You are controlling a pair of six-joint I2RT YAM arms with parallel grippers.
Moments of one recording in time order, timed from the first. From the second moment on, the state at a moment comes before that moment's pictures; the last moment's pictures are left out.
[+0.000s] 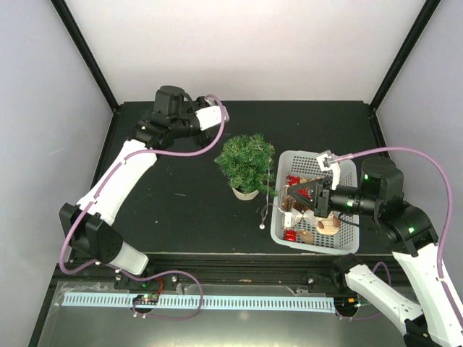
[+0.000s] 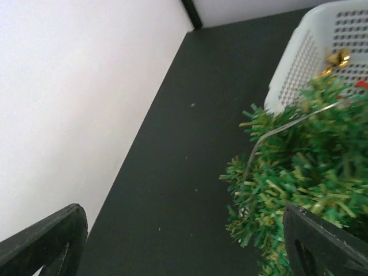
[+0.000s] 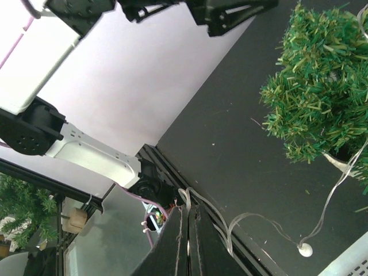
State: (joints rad) left arm -0.40 1.49 1.50 -0.50 0.44 0.73; right arm 0.47 0.73 1.17 -0.85 -0.71 0.46
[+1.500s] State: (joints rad) left arm -0.44 1.60 1.31 -0.55 0.32 0.66; right arm 0.48 0.74 1.11 -0.84 -0.69 0.47
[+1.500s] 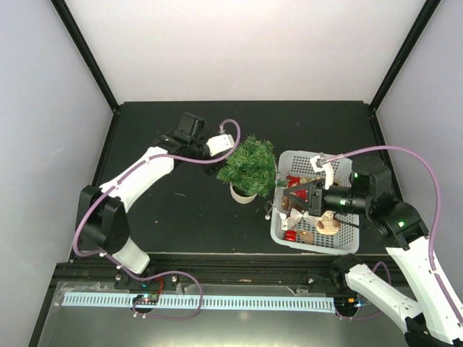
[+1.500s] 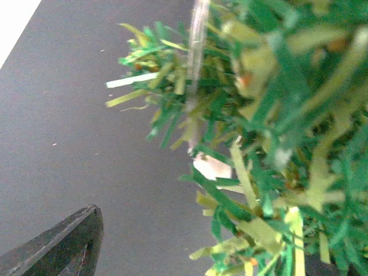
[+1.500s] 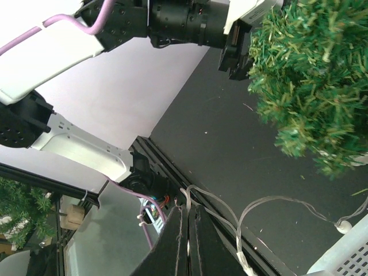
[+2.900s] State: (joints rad) left arm -0.61 1.17 0.90 -0.56 0.47 0.62; right arm 0.52 1.04 1.24 -0.63 -0.68 0.48
